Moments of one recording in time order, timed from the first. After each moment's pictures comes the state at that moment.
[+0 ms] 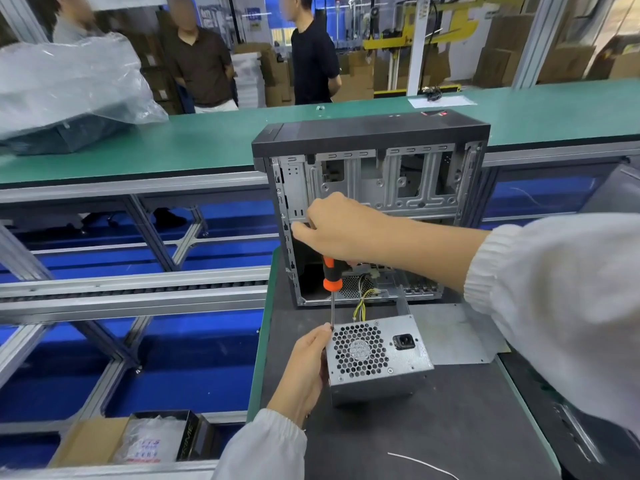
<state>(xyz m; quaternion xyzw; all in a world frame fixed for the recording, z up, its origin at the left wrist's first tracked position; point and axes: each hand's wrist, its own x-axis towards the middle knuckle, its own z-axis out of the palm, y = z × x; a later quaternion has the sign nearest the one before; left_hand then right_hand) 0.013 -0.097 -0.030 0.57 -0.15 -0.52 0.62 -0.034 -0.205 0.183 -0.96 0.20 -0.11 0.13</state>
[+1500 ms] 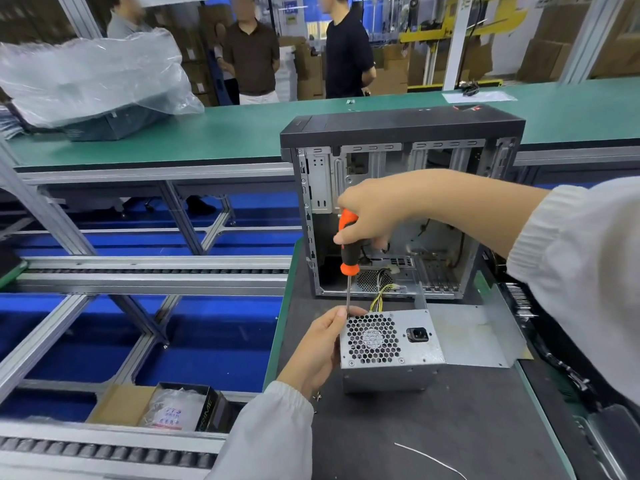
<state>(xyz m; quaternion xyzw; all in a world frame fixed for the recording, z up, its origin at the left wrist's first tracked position) 0.015 -0.093 -0.017 0.58 -0.23 -0.51 0.59 -0.048 -0.213 0.224 -0.97 0.20 0.15 0.07</state>
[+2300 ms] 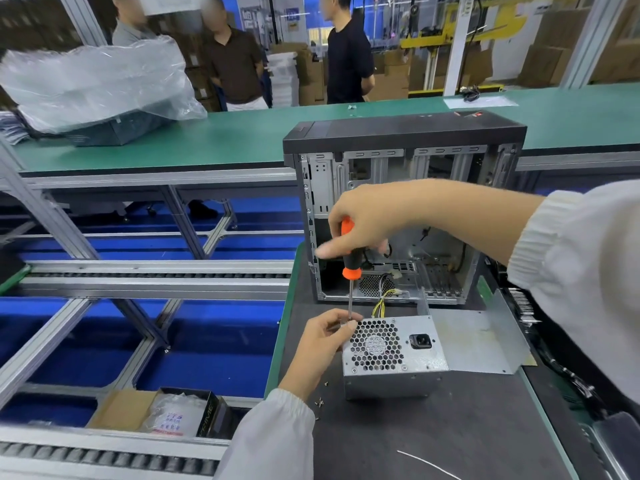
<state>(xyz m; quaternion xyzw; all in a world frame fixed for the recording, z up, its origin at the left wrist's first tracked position) 0.023 -0.090 -0.019 0.62 -0.32 -0.39 0.61 -0.044 -0.206 0.223 -0.97 0.17 0.13 0.11</state>
